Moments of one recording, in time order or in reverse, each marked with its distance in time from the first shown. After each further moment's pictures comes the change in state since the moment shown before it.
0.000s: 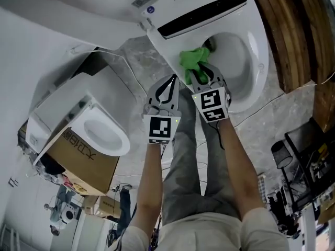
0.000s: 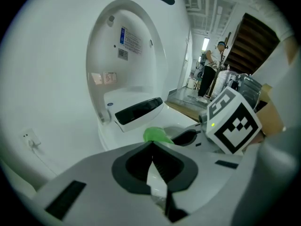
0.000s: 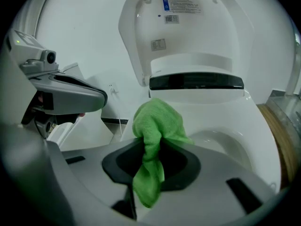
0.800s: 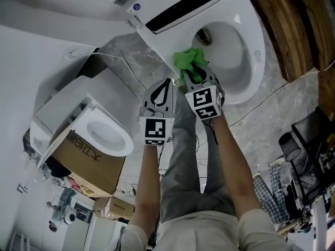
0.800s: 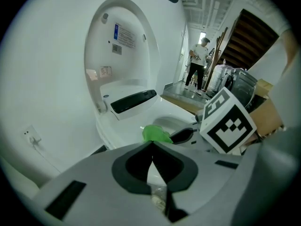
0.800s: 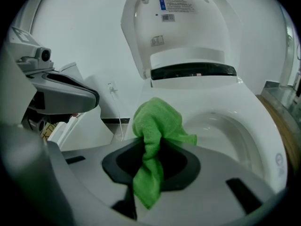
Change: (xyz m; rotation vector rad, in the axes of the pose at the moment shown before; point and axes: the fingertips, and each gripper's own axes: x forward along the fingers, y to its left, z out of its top) left arm -0.017 -0.015 -0.032 0.040 0.072 -0.037; right arm -0.001 0.017 -0.035 0.067 0.006 -0.028
